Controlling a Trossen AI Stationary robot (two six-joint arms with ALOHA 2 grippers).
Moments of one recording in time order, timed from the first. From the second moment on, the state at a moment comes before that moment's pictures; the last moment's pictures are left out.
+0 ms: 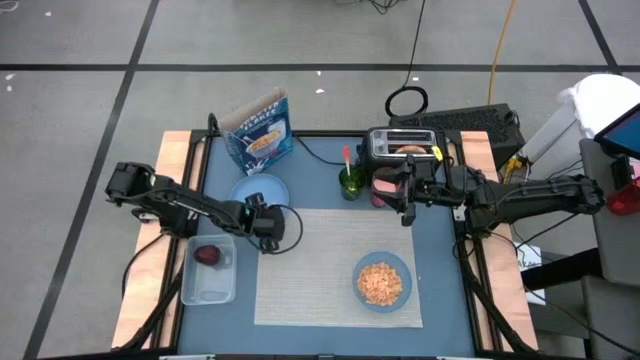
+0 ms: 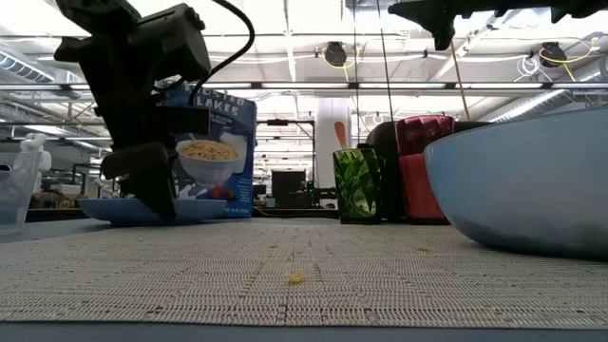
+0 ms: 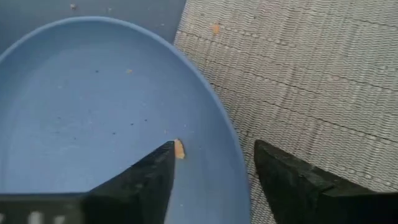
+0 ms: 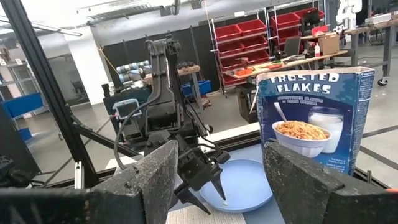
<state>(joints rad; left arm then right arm) -0.14 1.54 0.73 -0.48 -0.37 -0.37 -0.01 0.82 0.55 0.33 0.13 0.23</state>
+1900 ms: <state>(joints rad) -0.56 1.54 0.87 -0.03 -0.20 -0.45 0.00 0.82 0.55 0.33 0.13 0.23</state>
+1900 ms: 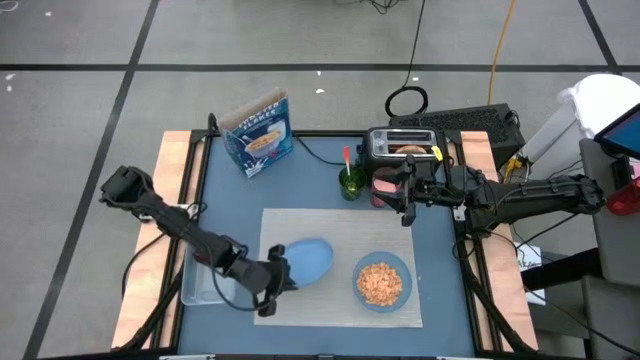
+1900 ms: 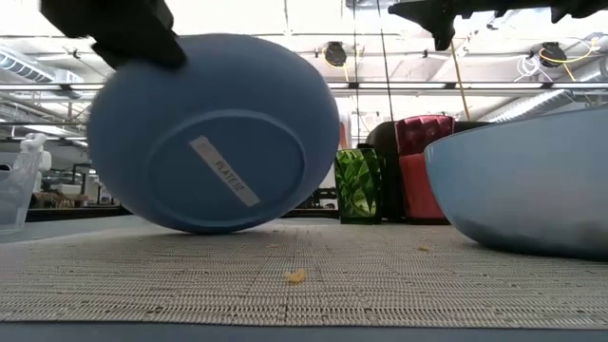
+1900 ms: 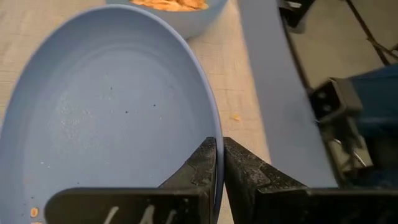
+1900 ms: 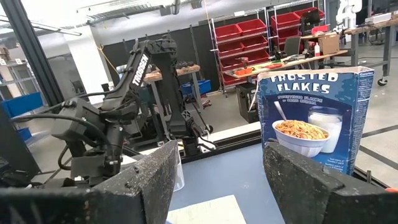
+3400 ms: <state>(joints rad) -0.47 1.54 0.87 -0.03 -0.24 -0.38 -0.10 0.82 0.59 0.29 0.13 0.22</state>
